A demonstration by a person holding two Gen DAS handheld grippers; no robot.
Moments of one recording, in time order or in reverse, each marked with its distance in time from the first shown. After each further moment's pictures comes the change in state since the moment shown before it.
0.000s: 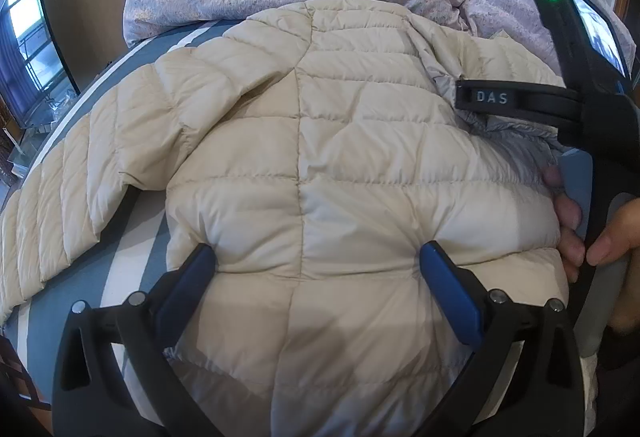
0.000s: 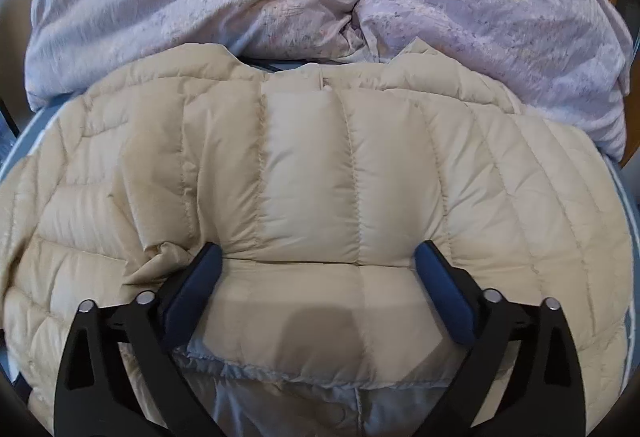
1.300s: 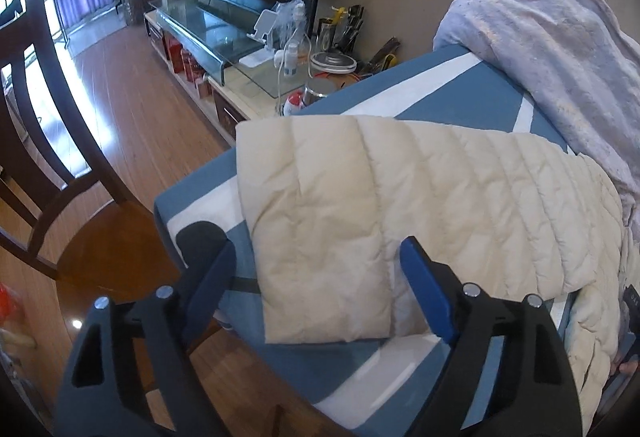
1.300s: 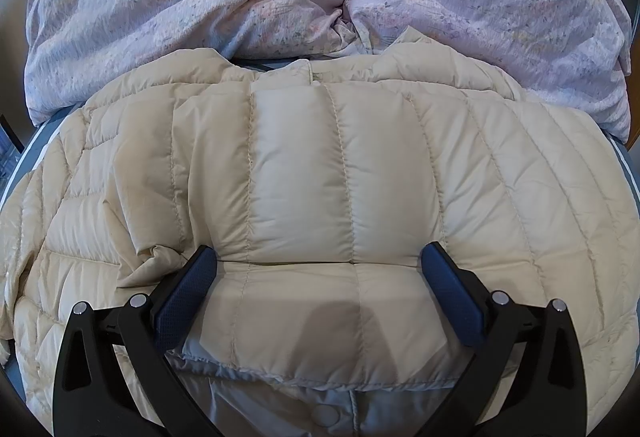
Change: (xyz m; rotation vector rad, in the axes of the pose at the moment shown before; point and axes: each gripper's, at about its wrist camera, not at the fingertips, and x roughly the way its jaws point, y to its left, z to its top) left arm -0.072 0.324 -0.067 -0.648 0.000 0.255; right arm 0.002 -0.009 0.004 0.065 0.006 0.043
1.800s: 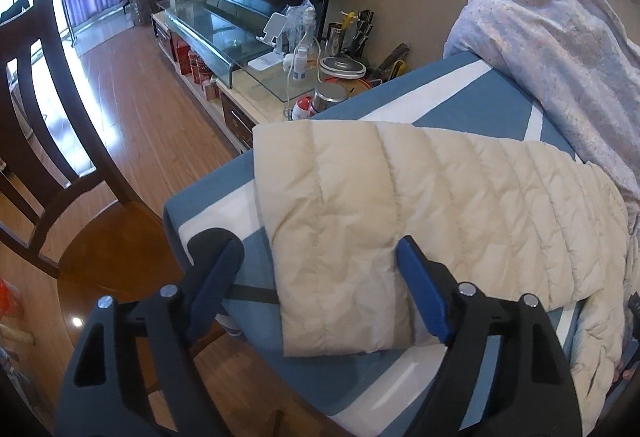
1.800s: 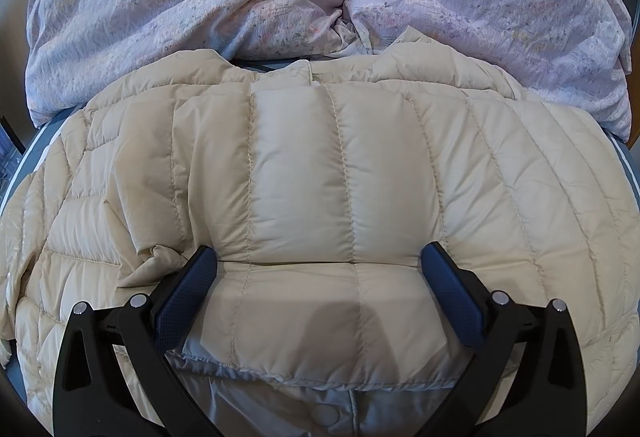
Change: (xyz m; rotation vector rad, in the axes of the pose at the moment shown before) left arm 0.003 0.007 0.000 -0.008 -0.031 0.024; right arm 0.000 -0.001 0.000 0.007 -0.003 0.003
